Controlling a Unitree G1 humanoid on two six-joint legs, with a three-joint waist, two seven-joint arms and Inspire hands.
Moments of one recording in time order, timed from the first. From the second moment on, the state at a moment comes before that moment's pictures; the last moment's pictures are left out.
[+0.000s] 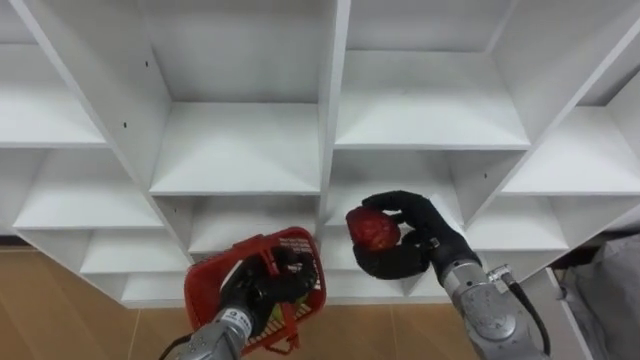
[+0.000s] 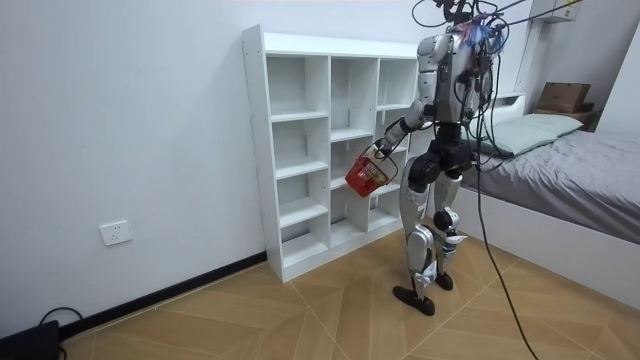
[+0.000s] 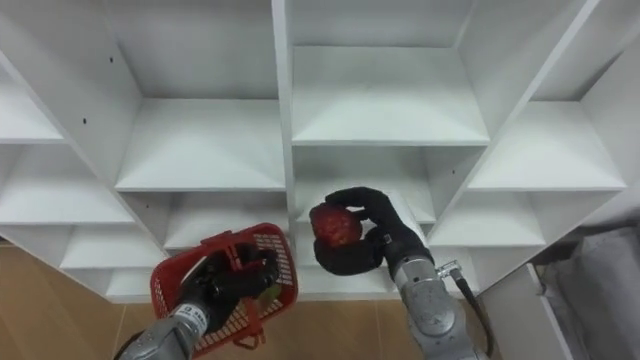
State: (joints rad) left arm 0.02 0.09 -0.22 0.56 -0.52 0.04 -0.05; right arm 0.06 -0.18 0.22 0.19 -0.24 0.05 0.08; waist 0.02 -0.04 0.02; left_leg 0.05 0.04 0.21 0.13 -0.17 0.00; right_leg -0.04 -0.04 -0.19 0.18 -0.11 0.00
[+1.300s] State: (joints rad) left arm 0.02 0.09 -0.25 0.53 -0.52 0.05 -0.06; right arm 0.07 -0.16 0.26 0.26 -0.25 0.09 0.11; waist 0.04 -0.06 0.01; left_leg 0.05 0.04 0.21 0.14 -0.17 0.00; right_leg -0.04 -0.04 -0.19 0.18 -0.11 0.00
